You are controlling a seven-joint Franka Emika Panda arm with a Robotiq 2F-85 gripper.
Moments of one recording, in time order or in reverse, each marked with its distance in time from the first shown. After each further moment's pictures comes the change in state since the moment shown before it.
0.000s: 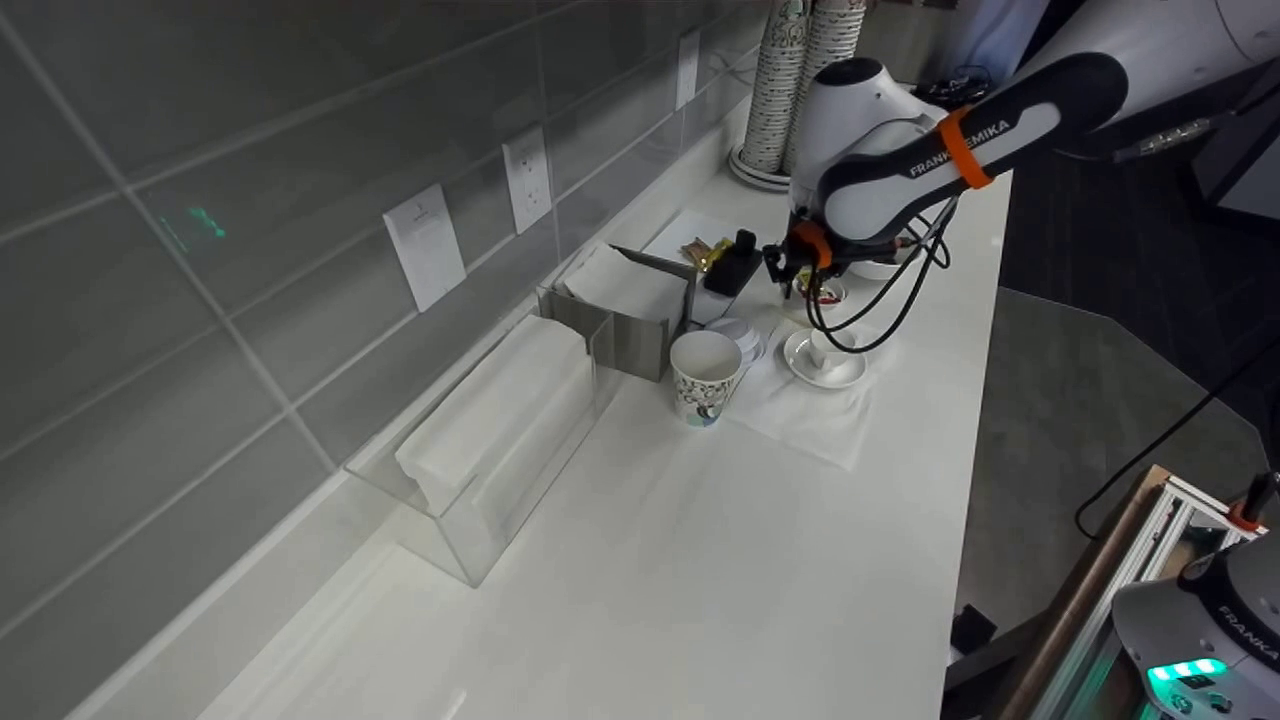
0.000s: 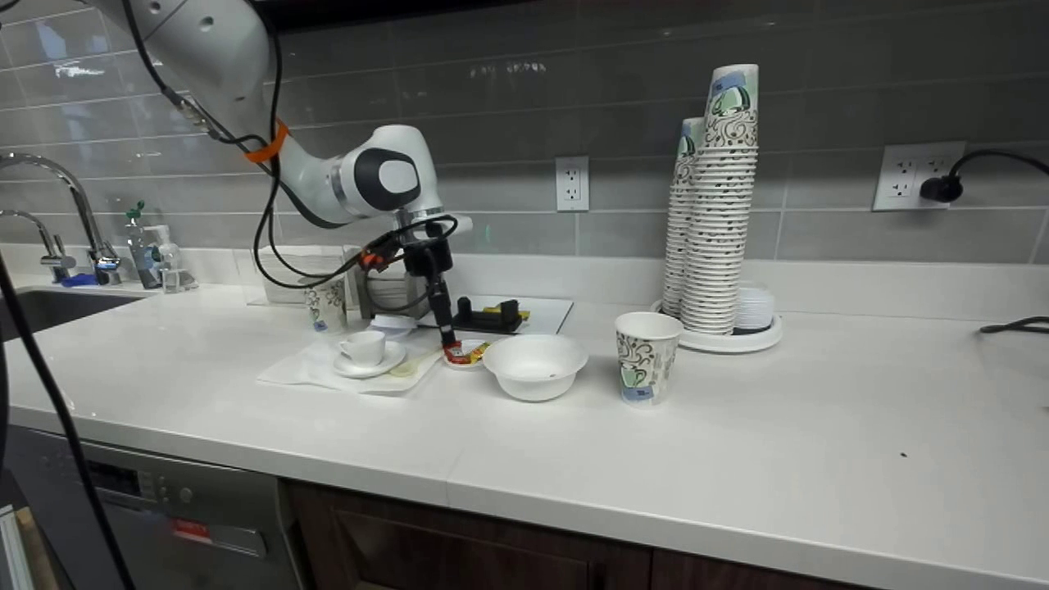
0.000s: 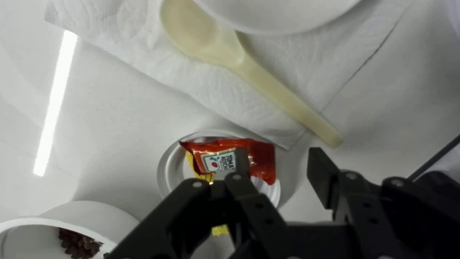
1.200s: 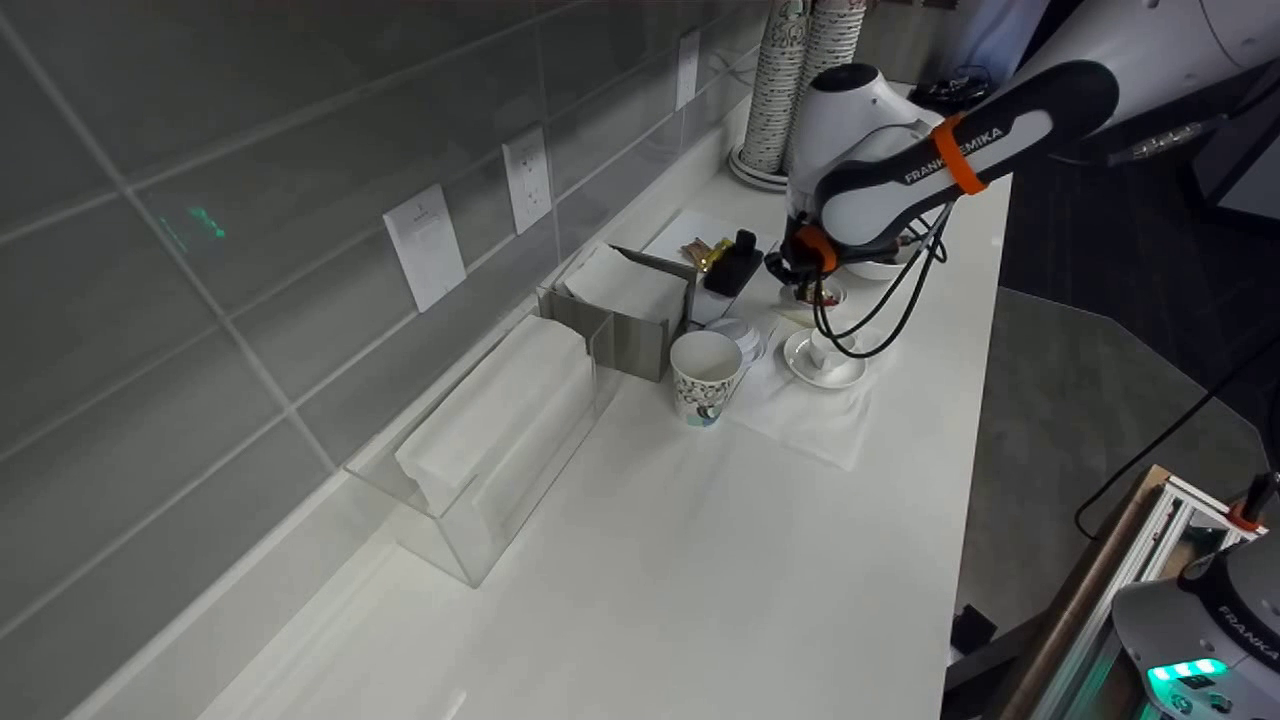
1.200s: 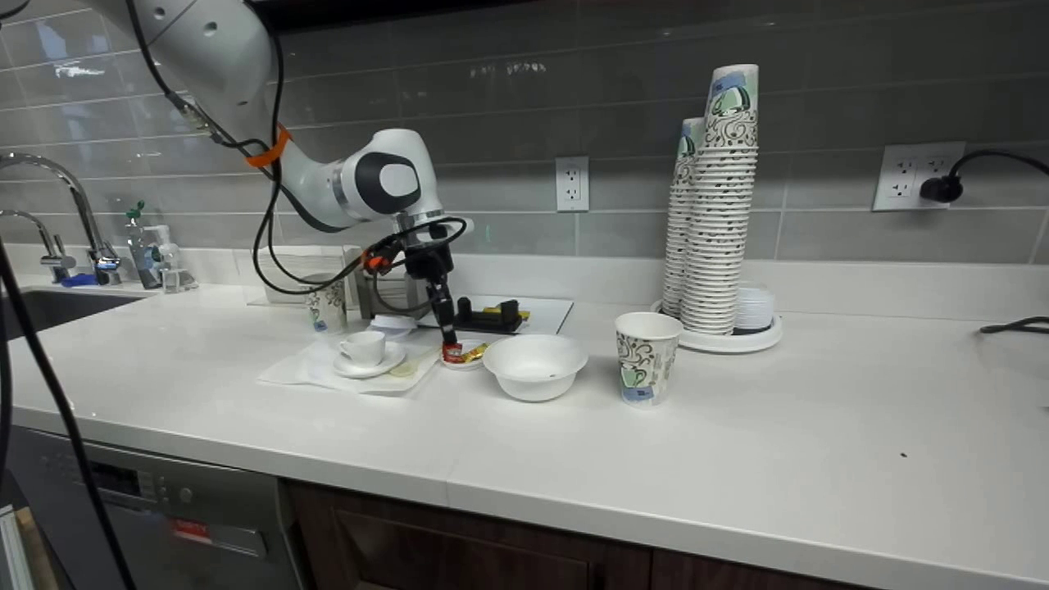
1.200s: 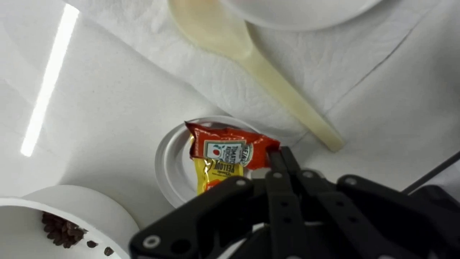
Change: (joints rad) arm 0.025 0.012 -0.024 0.004 -0.005 0.009 -0.083
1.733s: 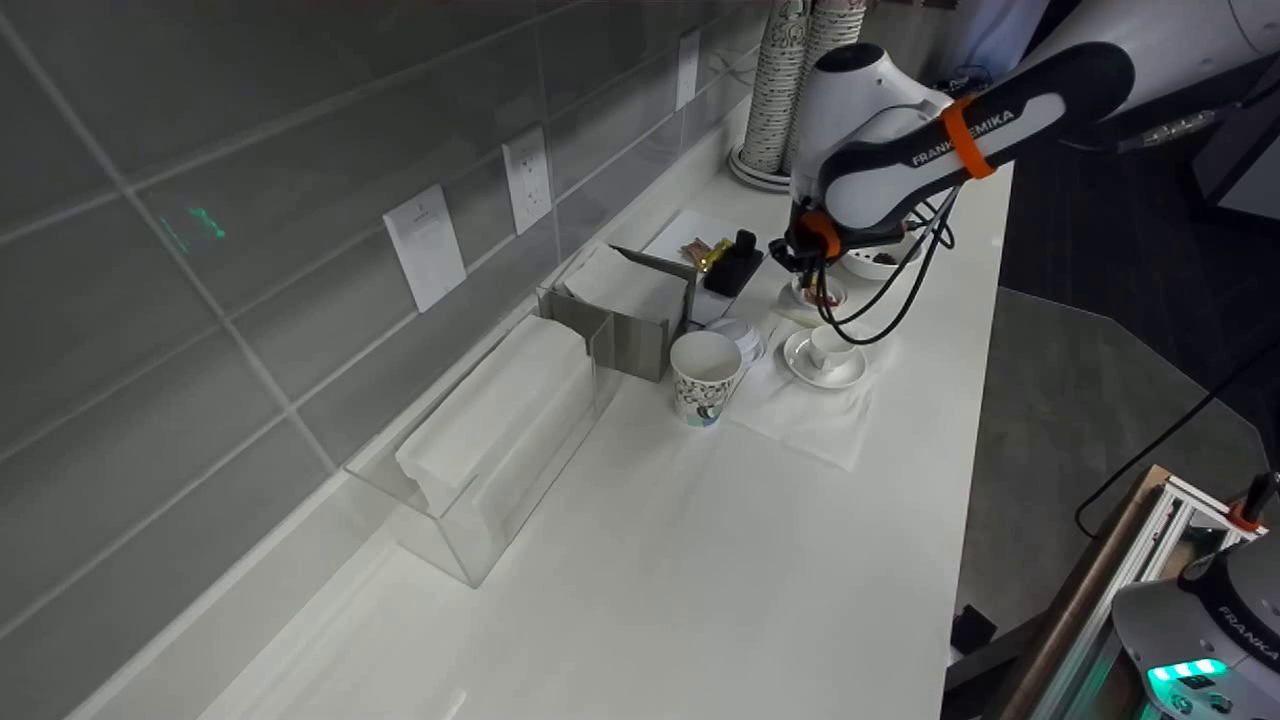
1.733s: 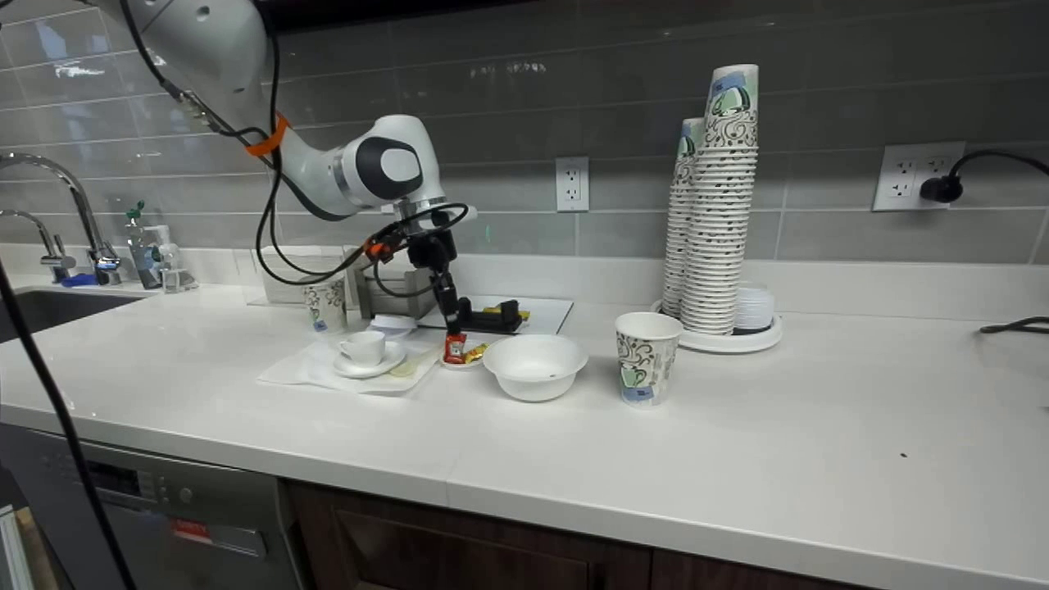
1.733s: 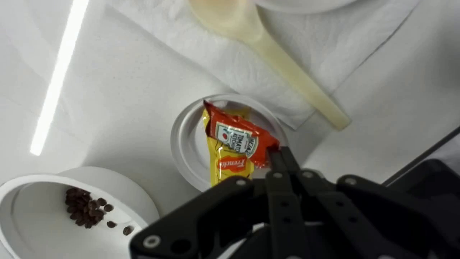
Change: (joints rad) arm 0.003 -0.025 -0.013 0.019 -0.009 -0.042 0.010
